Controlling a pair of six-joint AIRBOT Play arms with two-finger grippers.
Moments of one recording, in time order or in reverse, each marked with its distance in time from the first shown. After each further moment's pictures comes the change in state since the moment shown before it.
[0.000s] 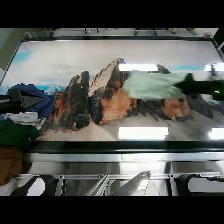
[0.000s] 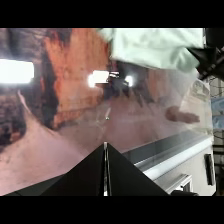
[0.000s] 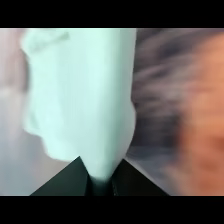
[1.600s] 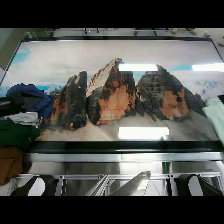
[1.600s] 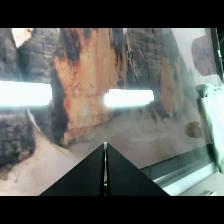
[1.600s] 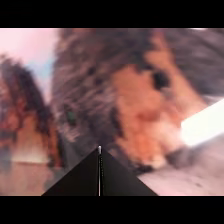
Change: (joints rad) left arm 0.000 0.093 -0.091 0.001 -0.101 0.079; right arm -0.113 0.879 -0.351 -0.177 0.046 0.027
